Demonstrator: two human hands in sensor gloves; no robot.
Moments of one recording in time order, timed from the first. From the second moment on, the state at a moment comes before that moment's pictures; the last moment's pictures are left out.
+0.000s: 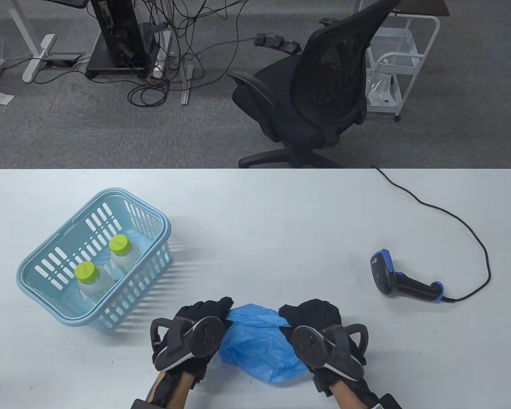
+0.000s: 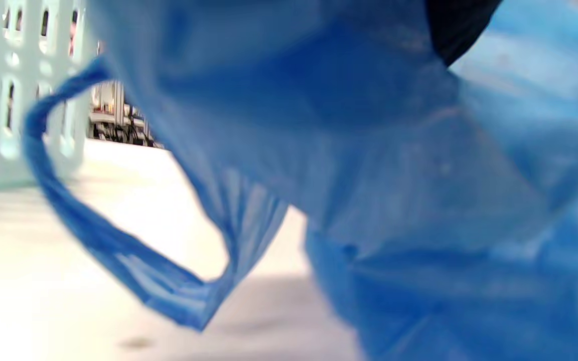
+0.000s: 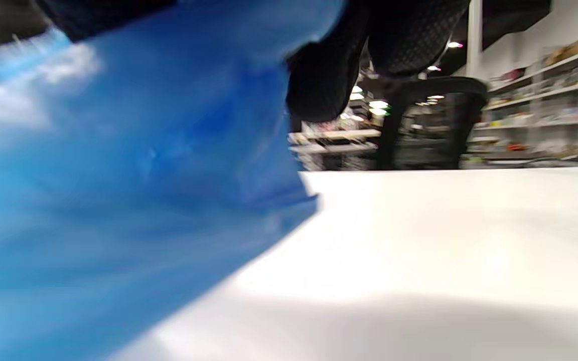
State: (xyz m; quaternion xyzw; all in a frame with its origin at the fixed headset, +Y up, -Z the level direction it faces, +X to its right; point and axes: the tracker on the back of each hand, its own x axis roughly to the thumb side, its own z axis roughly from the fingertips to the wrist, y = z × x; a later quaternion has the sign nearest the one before) left_hand -0.155 -0.707 -0.222 0.04 -0.16 0.13 0.98; right_hand 0.095 -0.709 -0.207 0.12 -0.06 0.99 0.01
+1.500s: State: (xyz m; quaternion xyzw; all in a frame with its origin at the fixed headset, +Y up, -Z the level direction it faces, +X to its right) left_hand -0.104 -0.704 -0.209 -0.11 -0.15 -0.13 0.97; right_hand 0.082 -0.727 -0.208 0.17 0.15 0.97 -0.11
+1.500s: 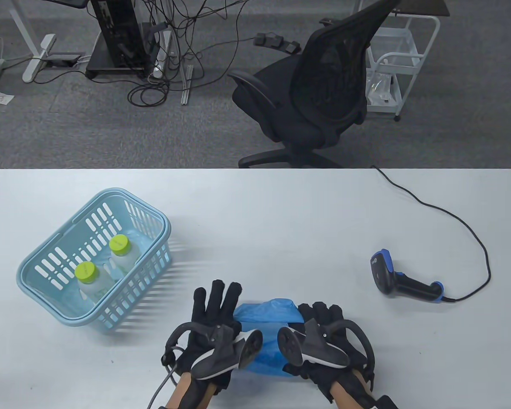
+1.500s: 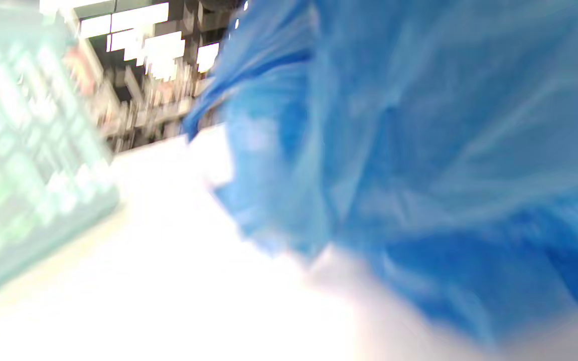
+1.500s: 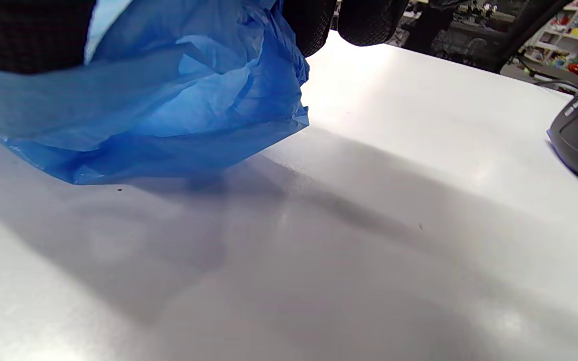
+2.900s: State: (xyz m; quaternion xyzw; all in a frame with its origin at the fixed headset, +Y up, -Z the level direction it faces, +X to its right) left_hand -0.086 -0.678 -0.201 -0.06 -0.23 0.00 0.97; right_hand 0.082 -0.754 -0.217 0.17 0.22 0.95 -0.16
